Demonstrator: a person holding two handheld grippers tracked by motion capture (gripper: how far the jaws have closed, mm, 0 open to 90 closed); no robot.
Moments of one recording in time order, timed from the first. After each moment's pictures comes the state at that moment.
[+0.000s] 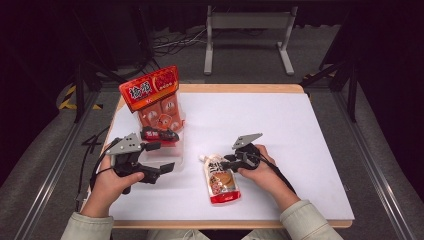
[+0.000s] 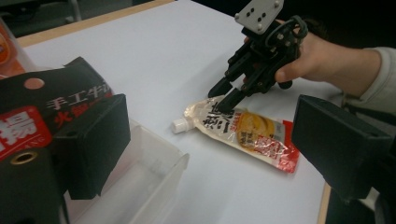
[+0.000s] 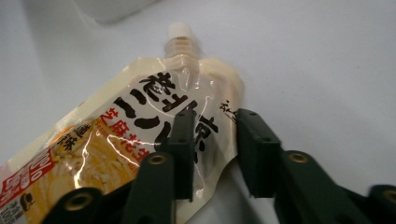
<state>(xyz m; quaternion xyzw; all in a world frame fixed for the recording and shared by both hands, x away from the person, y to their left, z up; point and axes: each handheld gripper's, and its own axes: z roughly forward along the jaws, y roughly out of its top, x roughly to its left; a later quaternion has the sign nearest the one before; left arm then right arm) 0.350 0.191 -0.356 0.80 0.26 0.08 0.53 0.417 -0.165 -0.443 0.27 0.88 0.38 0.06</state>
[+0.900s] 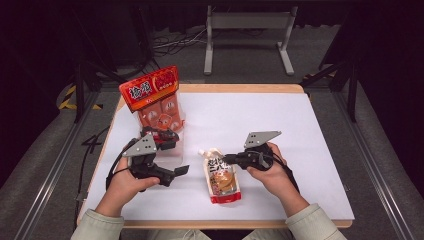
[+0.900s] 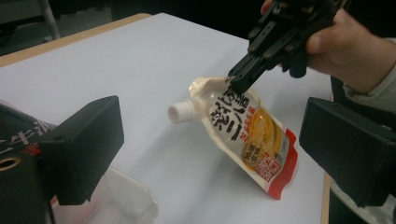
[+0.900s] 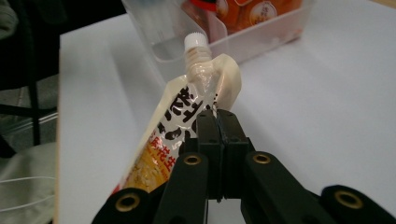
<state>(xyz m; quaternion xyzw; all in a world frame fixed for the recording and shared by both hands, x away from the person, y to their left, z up) 0.356 0.157 -0.369 0.81 0.21 0.08 0.54 0.382 -0.180 -0.381 0.22 0.85 0.47 0.06</state>
